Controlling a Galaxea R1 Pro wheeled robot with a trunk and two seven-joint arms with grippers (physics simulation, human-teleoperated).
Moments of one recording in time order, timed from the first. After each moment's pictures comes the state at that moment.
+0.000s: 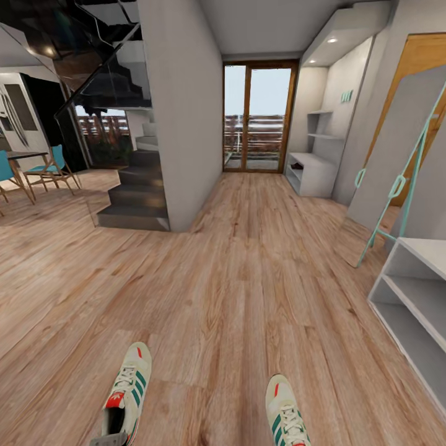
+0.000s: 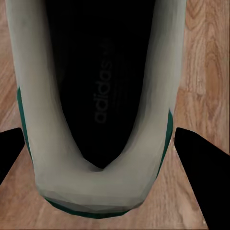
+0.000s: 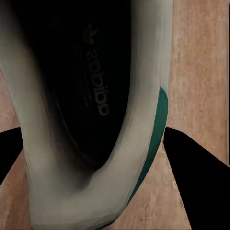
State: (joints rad) left arm -0.28 0.10 0.37 -0.19 -0.12 -0.52 -0.26; right arm -0.16 0.02 -0.28 -0.13 0.20 -0.60 0.08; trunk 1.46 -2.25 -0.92
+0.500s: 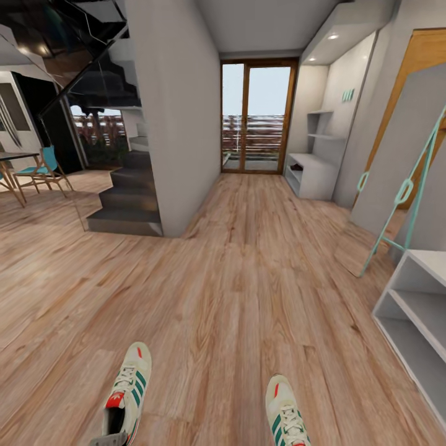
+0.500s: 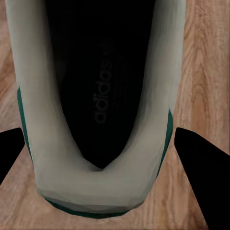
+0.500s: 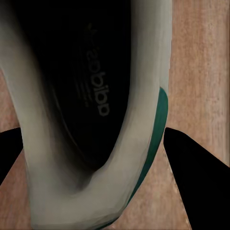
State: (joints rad) left arm -0.28 0.10 0.37 -0.19 -0.12 -0.52 -0.26; right arm -0.16 0.02 -0.28 -0.13 0.20 -0.60 0.08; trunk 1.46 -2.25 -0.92
